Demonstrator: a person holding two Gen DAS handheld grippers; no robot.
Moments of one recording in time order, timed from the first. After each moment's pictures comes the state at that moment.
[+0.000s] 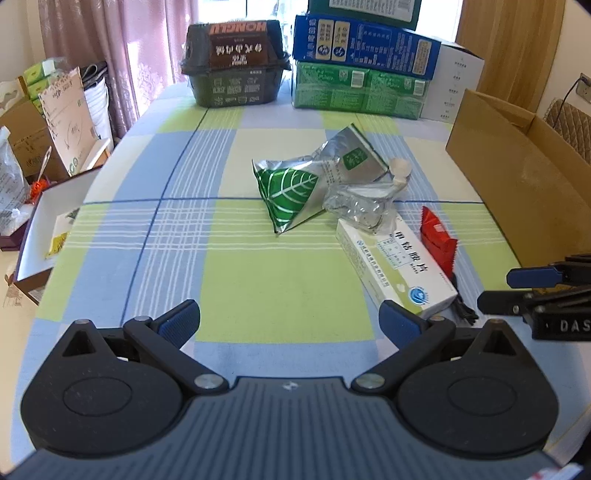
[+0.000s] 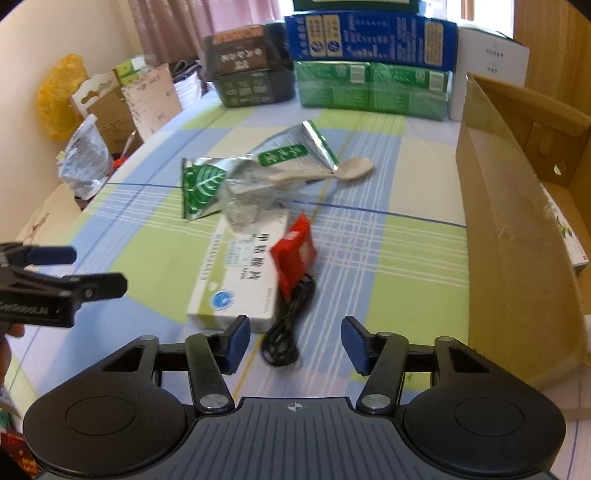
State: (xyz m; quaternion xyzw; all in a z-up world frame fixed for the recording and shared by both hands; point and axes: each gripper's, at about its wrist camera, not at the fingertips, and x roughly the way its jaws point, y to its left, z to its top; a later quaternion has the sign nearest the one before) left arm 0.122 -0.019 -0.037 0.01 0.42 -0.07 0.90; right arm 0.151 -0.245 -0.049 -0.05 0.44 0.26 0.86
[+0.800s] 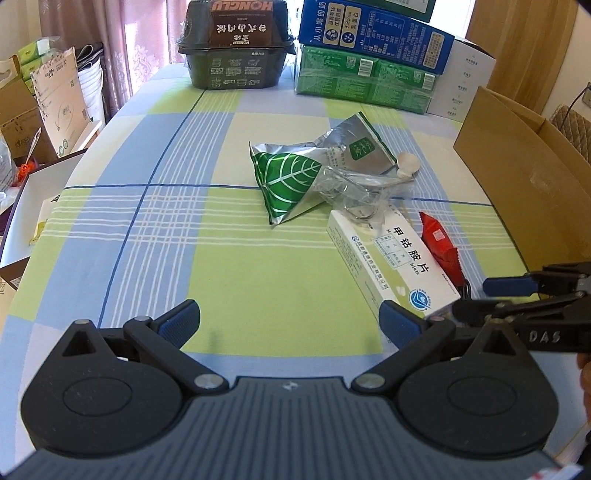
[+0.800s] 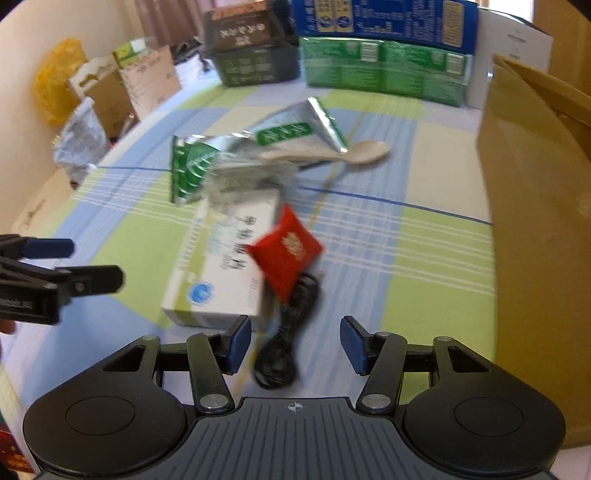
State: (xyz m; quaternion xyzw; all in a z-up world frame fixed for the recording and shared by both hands) left arm 0.142 -0.017 -0.054 -0.01 0.44 -0.08 0.89; right arm 0.171 -0.230 -0.075 -0.07 0.46 0.26 0.84
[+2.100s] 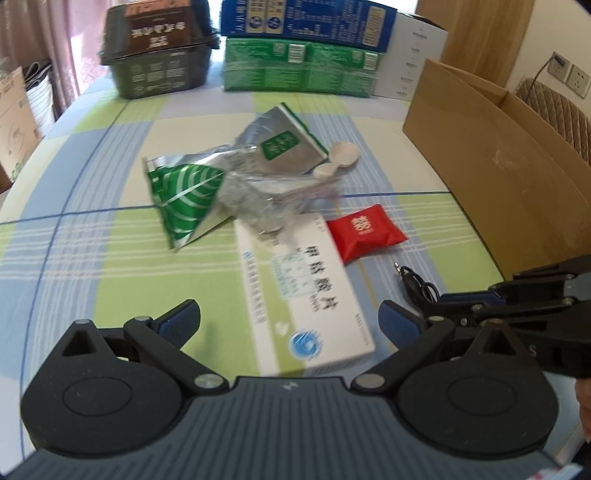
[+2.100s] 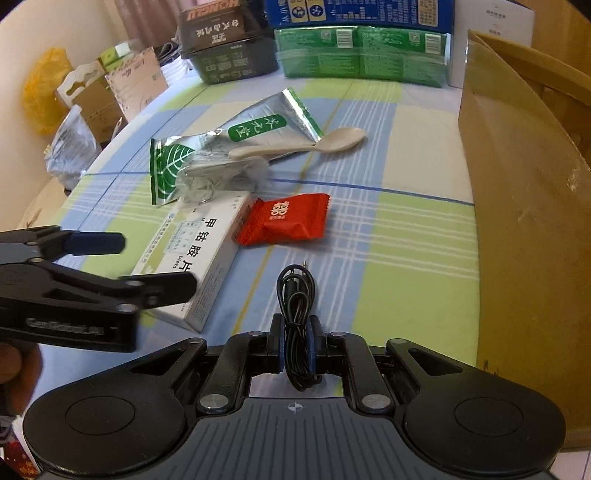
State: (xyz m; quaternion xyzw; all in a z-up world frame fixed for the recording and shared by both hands) left arm 0.171 -0.085 -0.067 0.01 0.44 -0.15 0.88; right arm 0.183 -0.248 -0.073 -0.04 0.48 0.26 0.84
